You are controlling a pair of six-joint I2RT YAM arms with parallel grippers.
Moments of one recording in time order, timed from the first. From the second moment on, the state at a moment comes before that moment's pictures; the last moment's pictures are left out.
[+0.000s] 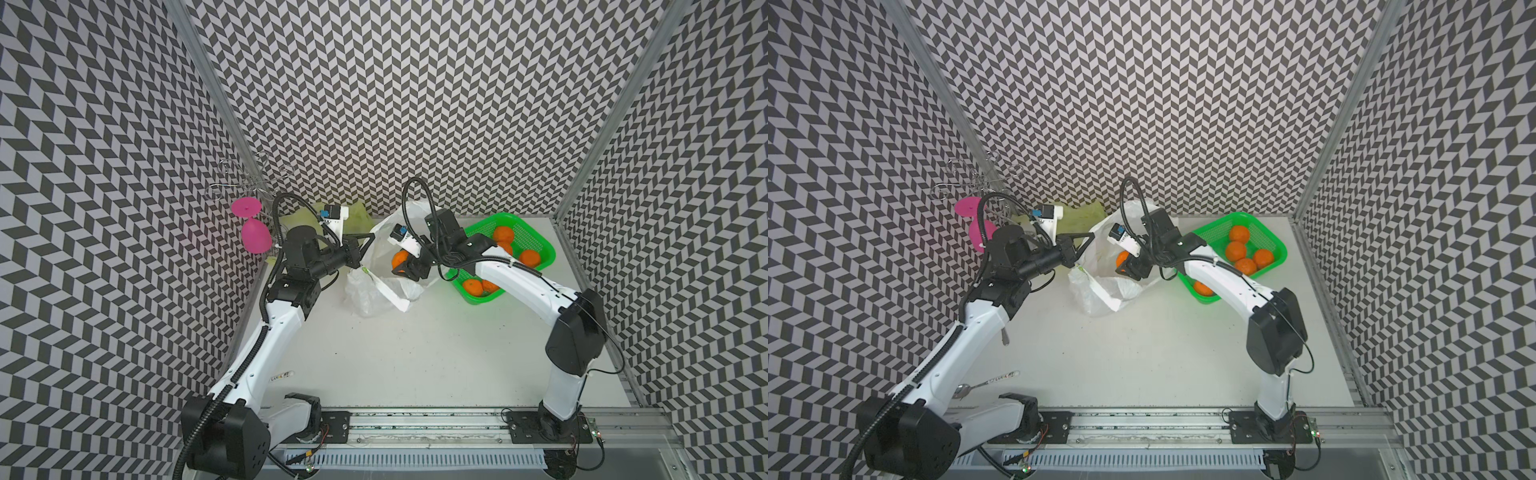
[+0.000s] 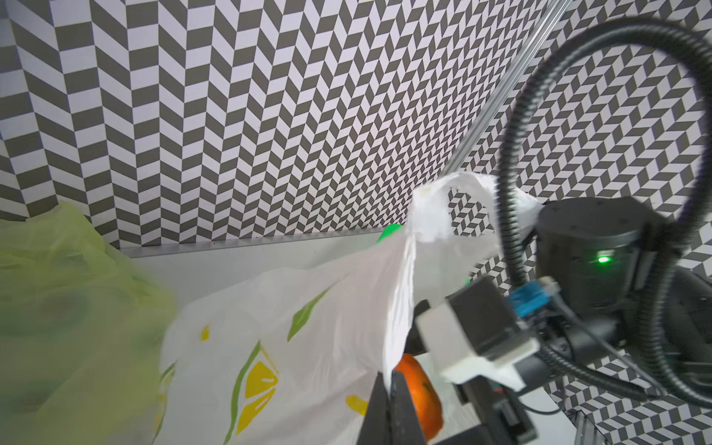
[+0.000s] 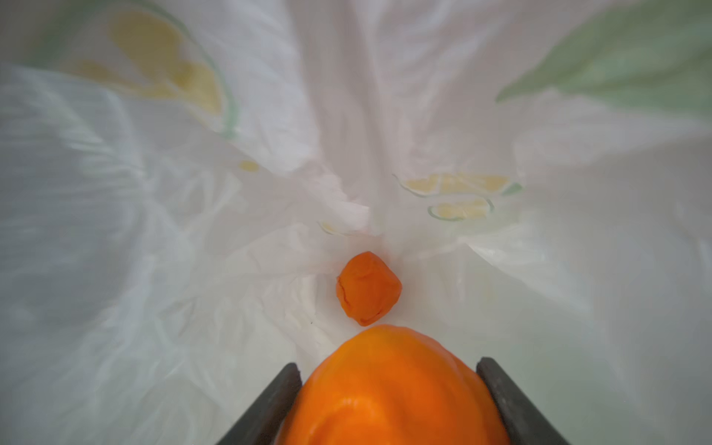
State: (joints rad) left arm -0.18 1.18 1.02 -0.01 0.62 -0.37; right arm 0.67 1.90 1.72 -0.55 -0.41 -0.40
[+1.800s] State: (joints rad) left arm -0.17 1.27 1.03 -0.03 0.34 -0.26; right arm 0.13 1.35 1.42 -0.80 -0.71 -0.57
